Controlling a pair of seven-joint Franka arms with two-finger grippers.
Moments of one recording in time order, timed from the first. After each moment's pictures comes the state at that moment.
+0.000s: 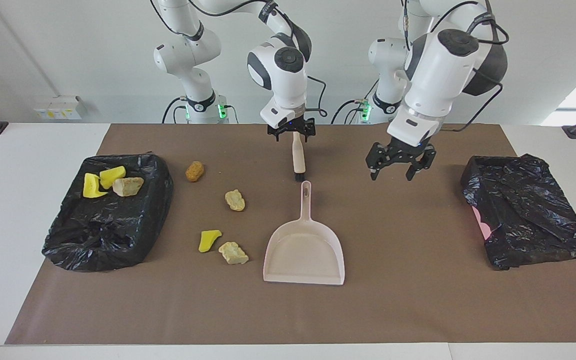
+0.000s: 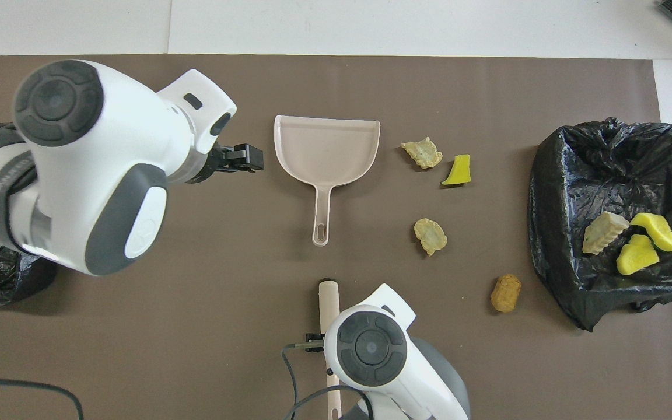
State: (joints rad) left arm -0.33 0.21 -0.15 -1.63 -0.02 1.98 -0.44; right arm 0.63 -0.06 0.16 -2.23 0.15 2.09 0.75
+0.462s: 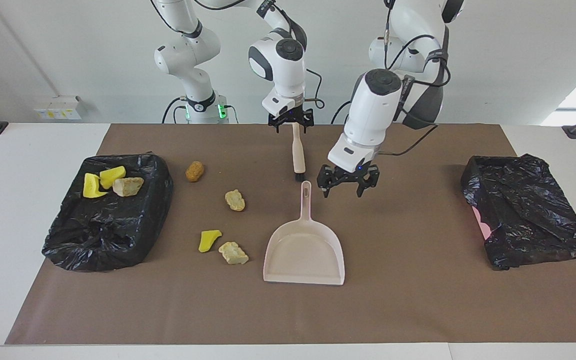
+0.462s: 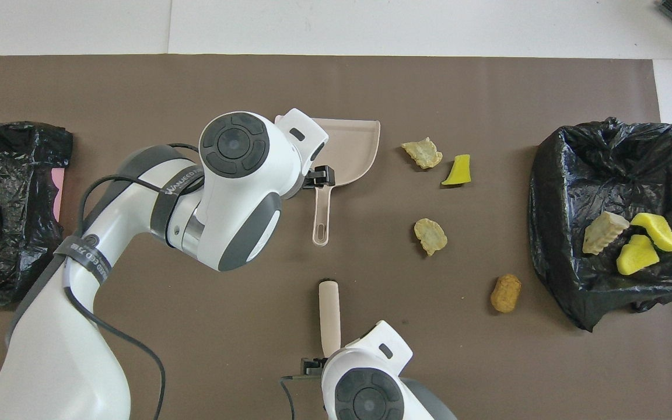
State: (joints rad) left arm -0.45 0.38 -0.15 -1.63 0.01 2.15 -0.59; right arm 0.71 -0.12 0.16 -2.36 0.15 2.21 0.84
